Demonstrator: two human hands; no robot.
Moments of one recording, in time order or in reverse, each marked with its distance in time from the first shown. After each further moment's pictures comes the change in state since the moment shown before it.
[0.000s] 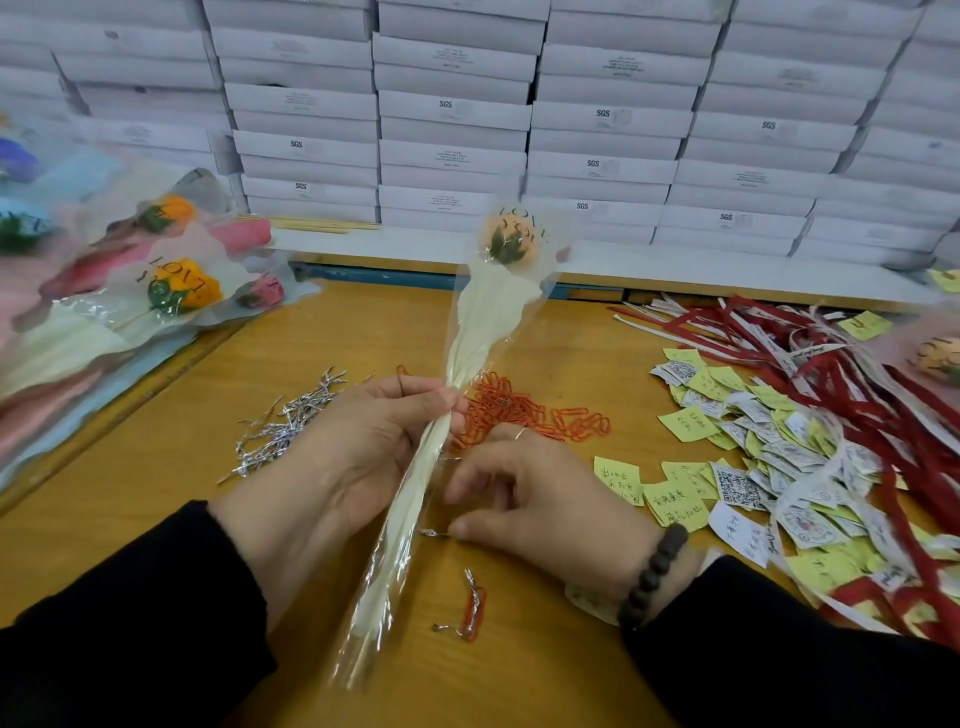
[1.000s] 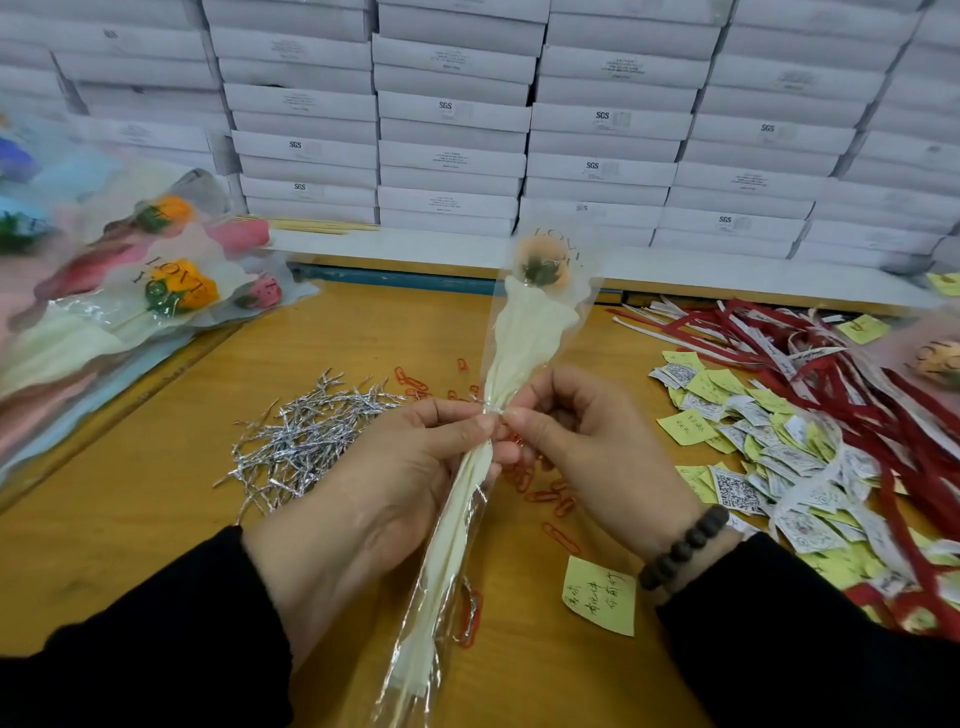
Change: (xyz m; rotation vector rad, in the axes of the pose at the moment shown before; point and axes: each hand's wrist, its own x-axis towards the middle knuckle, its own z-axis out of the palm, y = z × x) left_hand -0.011 -0.015 0.019 -0.093 -0.103 -0.049; right_hand 0.001 0.003 -0.023 0.512 0.334 0.022
